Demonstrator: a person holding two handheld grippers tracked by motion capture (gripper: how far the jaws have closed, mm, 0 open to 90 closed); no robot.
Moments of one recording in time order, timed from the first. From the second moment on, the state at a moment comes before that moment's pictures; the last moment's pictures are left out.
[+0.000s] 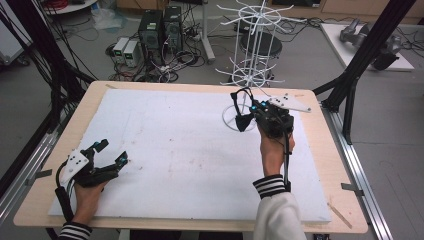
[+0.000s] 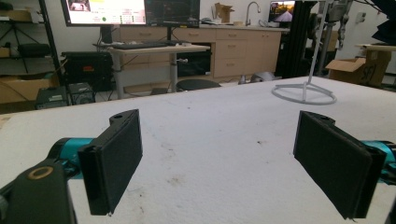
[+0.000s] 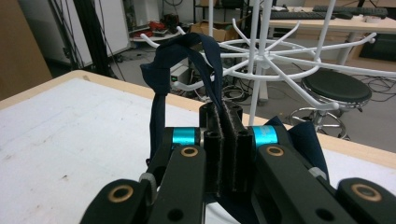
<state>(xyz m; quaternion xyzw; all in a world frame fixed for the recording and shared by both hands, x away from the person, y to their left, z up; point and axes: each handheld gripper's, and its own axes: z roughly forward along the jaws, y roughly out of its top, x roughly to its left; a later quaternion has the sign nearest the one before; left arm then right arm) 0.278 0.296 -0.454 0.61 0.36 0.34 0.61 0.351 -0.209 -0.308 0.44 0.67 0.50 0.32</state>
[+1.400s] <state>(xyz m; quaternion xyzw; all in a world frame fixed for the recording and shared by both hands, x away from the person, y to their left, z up) 0.278 0.296 -0.454 0.61 0.36 0.35 0.61 0.275 -0.256 -0.383 0.38 0.66 0.55 0.34</state>
